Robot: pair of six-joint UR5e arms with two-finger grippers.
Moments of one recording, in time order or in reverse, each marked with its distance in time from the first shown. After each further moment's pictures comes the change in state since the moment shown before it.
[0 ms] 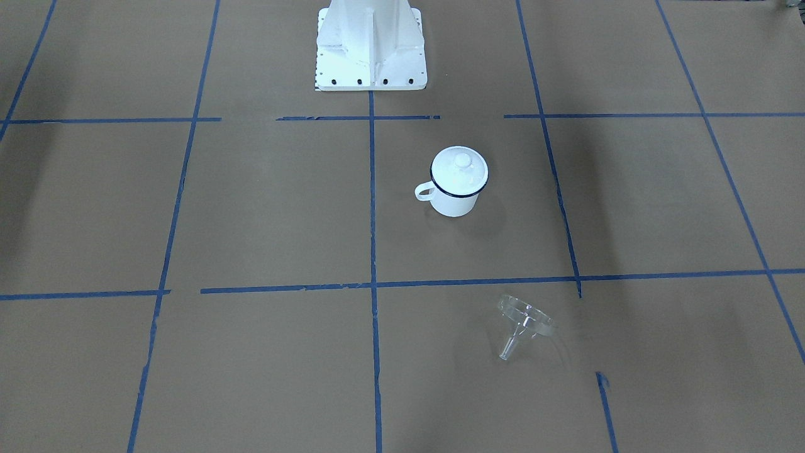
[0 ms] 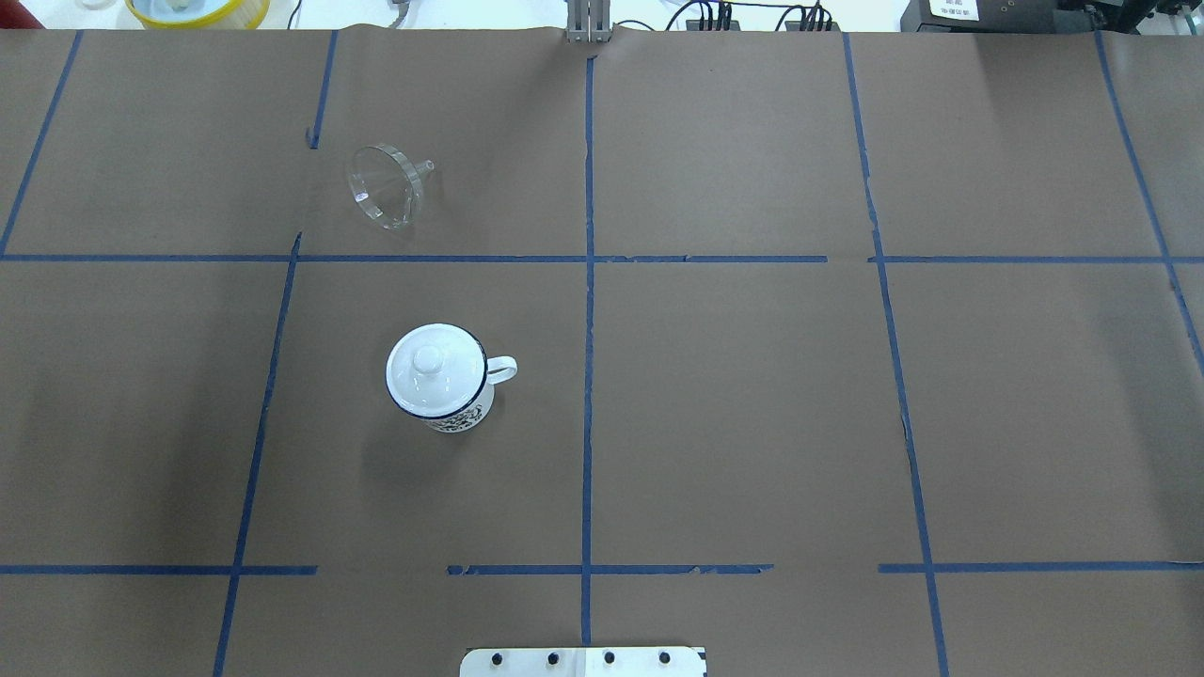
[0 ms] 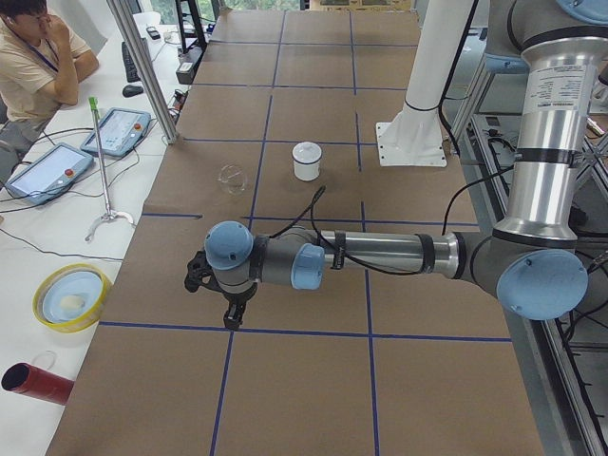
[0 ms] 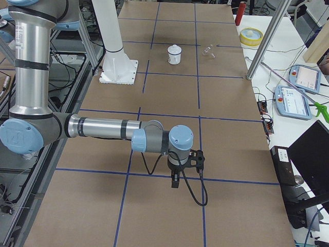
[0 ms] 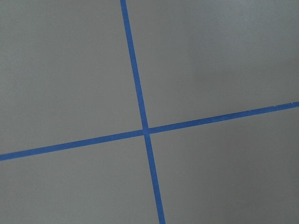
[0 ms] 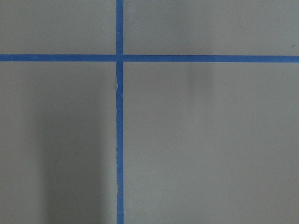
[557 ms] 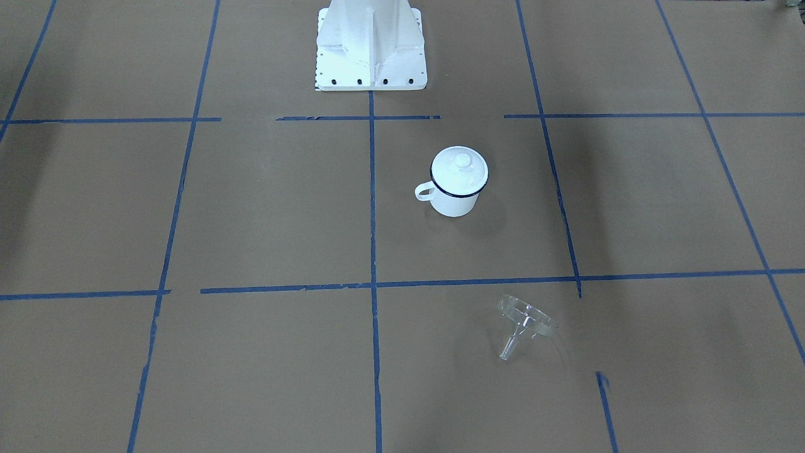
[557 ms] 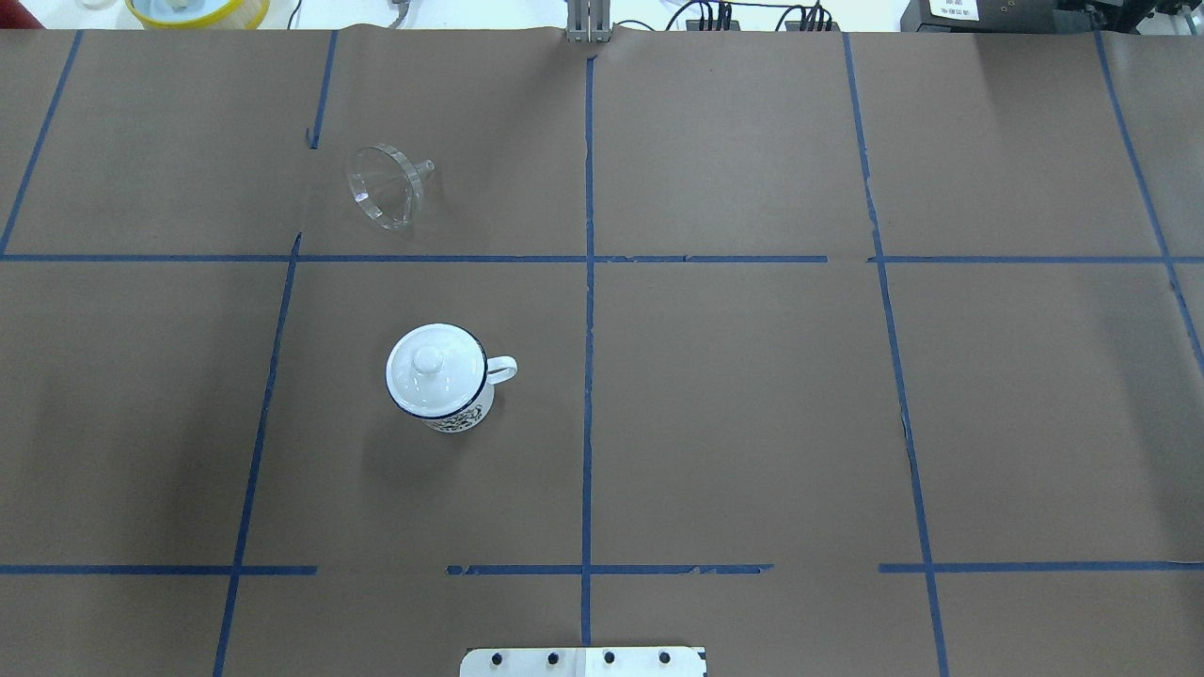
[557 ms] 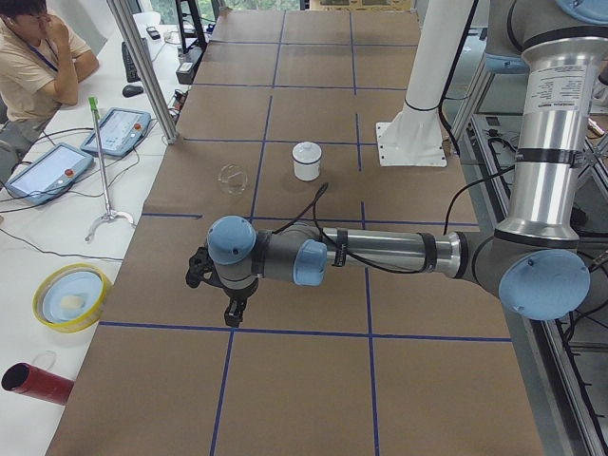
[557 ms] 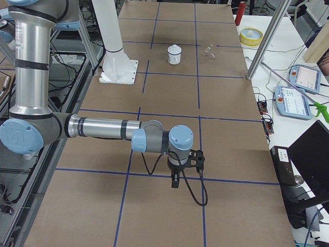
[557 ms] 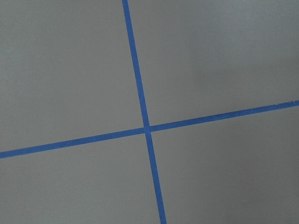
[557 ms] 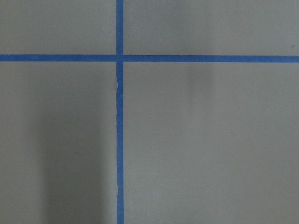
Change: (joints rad) left arm 0.002 0.009 -0.035 0.003 0.011 -0.006; right arm 0.000 0.000 0.000 0.000 0.000 0.000
